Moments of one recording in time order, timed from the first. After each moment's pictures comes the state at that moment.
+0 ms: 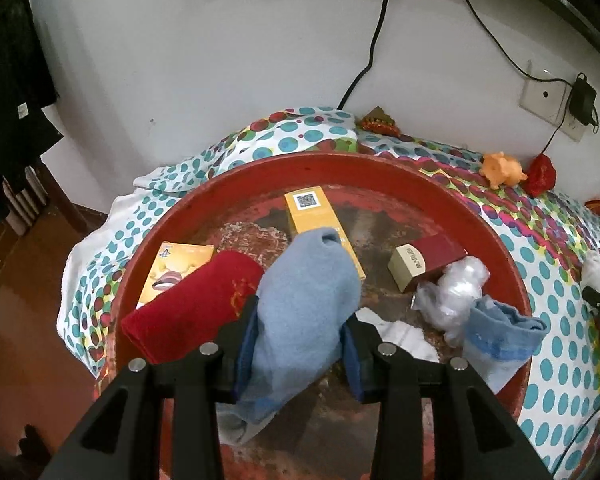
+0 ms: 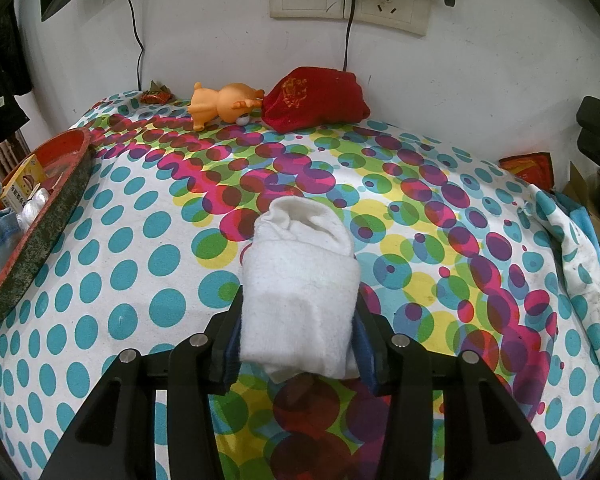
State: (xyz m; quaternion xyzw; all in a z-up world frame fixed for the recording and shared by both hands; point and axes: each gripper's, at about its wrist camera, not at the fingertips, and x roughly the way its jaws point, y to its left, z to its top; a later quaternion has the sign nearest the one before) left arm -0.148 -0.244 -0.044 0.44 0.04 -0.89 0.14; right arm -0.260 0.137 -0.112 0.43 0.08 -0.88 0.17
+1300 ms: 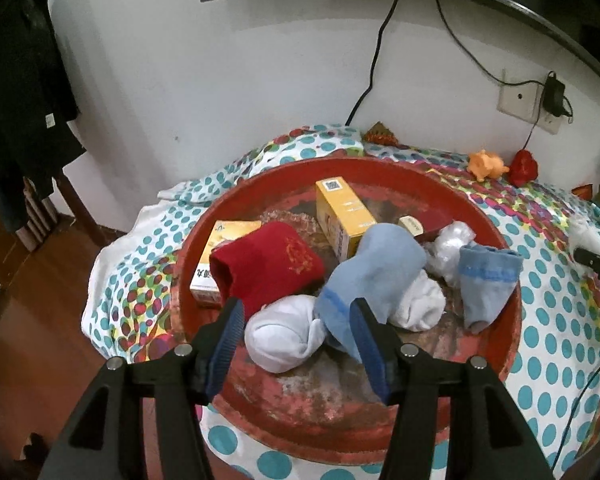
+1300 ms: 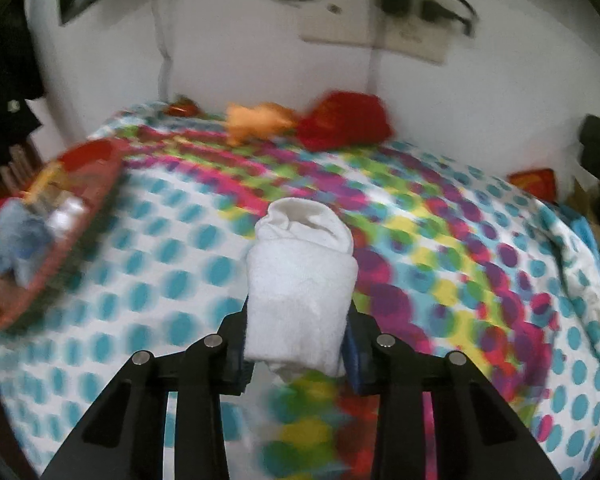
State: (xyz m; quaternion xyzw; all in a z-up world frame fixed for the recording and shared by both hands) left arm -0.068 -0.242 -0.025 0.39 0.02 -0.91 0.15; right arm -0.230 0.116 -0.084 0.41 0.07 -0.89 0.19
